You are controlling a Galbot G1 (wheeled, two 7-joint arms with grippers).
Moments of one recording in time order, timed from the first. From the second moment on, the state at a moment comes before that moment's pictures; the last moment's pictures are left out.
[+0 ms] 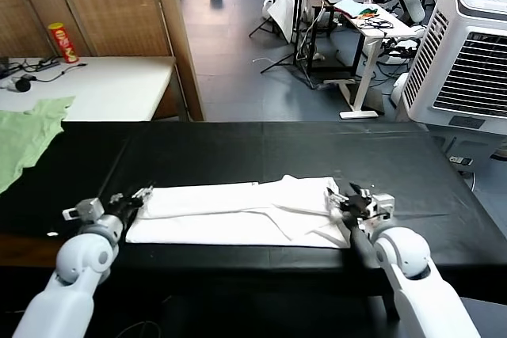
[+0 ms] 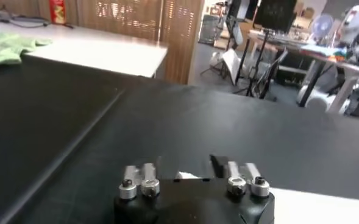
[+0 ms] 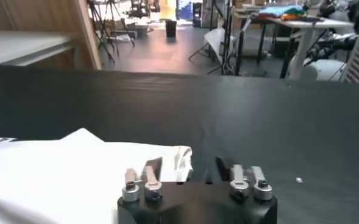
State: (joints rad) left arm 1.19 -1.05 -0.58 -1.78 -0.79 0.44 -0.19; right arm -1.16 1.12 0.47 1.86 0.44 -0.54 0.00
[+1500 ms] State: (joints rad) left arm 1.38 -0.91 -0.67 -1.74 -0.38 0.25 -0.12; right arm -1.24 1.14 0.56 2.02 0.45 -0.54 0.01
